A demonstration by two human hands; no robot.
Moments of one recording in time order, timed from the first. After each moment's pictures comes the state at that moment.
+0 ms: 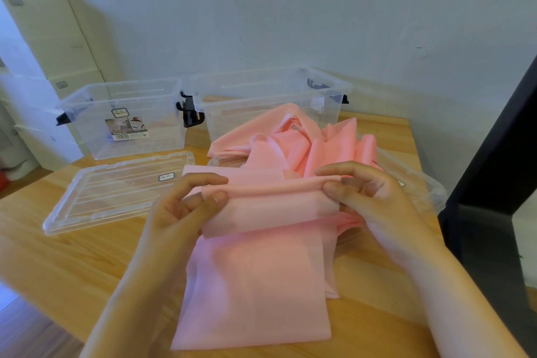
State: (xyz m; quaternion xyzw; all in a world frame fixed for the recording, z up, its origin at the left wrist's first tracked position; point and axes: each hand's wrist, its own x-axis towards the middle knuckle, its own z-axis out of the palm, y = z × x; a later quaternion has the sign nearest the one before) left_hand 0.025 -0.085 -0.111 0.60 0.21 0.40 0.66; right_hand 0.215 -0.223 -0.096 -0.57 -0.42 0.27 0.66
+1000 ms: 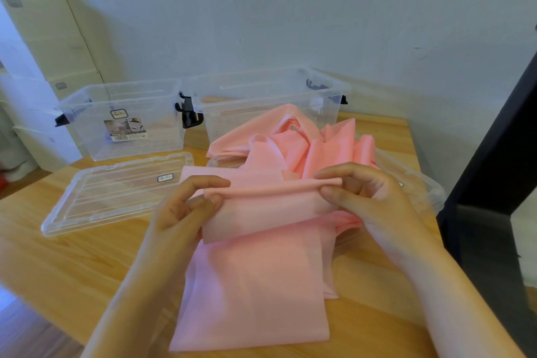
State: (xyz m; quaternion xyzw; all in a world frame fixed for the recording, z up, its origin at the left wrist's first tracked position) left_hand 0.025 -0.081 -0.118 0.62 0.22 0.38 0.66; right_hand 0.215 -0.223 -0.096 -0.56 -0.41 0.25 0.68
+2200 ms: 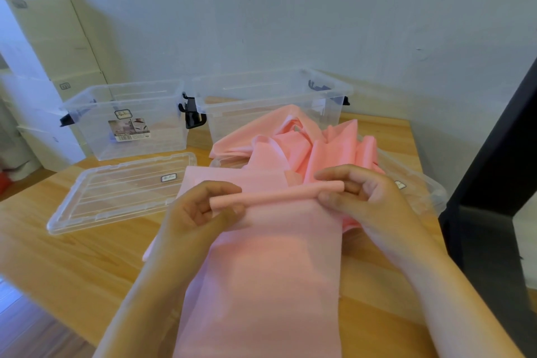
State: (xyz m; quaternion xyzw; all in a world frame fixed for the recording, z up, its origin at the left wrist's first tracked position) left_hand 0.032 -0.084 -0.117 0.63 0.22 0.39 0.63; right_hand 0.212 -0.221 -0.096 -0.58 -0.40 0.26 0.66
